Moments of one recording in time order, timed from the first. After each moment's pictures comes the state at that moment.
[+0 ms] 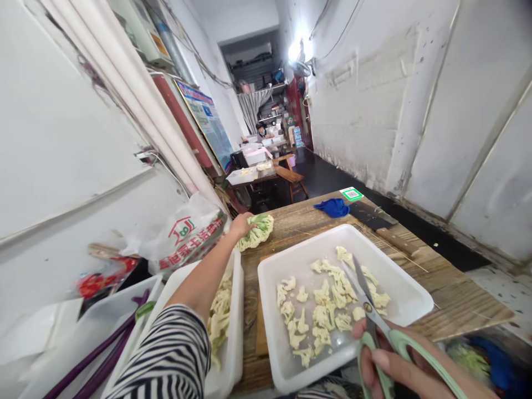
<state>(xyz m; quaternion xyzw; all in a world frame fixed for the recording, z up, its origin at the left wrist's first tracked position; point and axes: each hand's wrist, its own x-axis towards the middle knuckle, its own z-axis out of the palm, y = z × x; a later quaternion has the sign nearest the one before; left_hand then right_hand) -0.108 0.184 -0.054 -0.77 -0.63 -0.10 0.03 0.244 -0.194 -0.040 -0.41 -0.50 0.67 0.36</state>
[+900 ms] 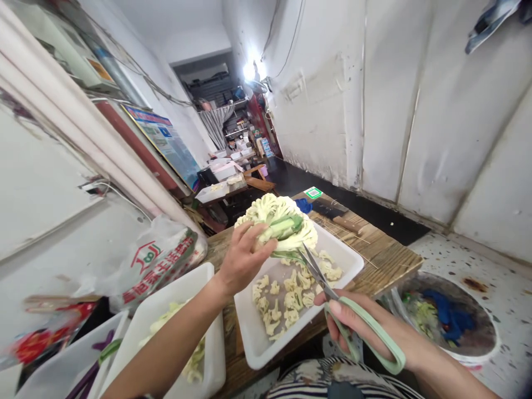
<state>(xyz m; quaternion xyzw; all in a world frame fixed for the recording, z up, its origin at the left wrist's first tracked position) 0.026 -0.035 0.026 -0.88 -0.09 -0.36 0.28 0.252 -0.223 -0.017 -0.44 -0.58 0.56 0.40</state>
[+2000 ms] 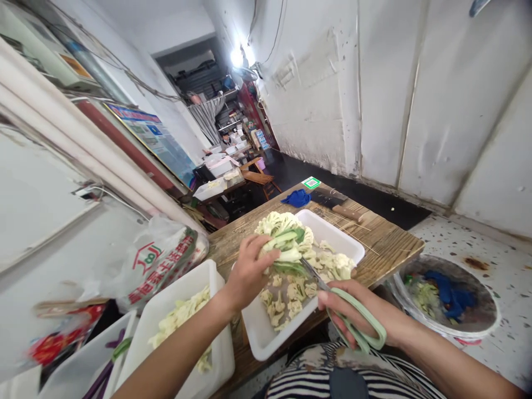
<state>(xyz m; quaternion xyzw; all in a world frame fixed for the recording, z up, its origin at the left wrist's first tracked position) 0.021 -0.057 -0.002 -0.93 -0.14 -0.31 0.15 0.237 -0.209 -0.042 -0.46 -0.47 0.64 0.39</state>
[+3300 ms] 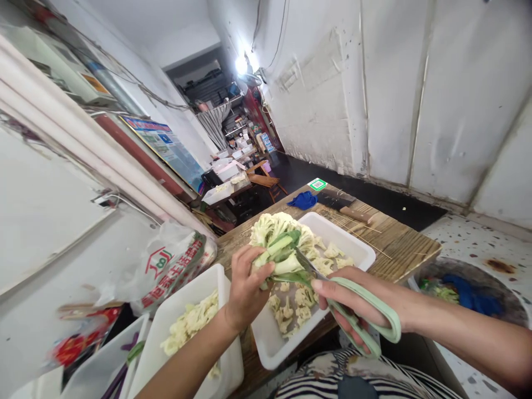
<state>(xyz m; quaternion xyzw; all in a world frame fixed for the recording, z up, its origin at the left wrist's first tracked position) 0.012 -0.070 -0.003 -0.88 -0.16 -0.41 0.16 0.248 -0.188 0.015 -0.47 -0.52 0.65 0.30</state>
